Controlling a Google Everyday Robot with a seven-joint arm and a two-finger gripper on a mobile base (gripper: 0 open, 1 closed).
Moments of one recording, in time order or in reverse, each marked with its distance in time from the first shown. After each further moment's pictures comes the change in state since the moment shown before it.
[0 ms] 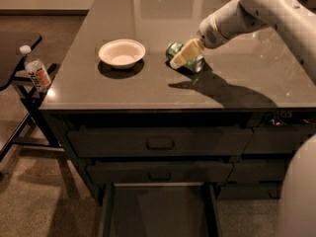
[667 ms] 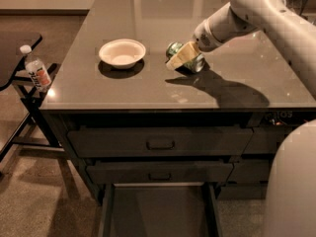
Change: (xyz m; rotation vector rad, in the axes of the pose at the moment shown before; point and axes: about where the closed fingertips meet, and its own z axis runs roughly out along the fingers) arm 0.010 -0.007 0.022 0.005 0.038 0.084
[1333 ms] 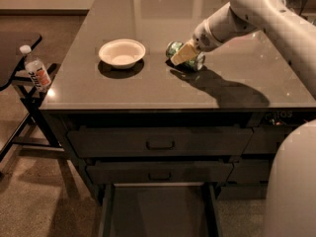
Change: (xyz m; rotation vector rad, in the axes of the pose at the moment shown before) arm 0.000 0.000 0.001 0.000 0.001 0.003
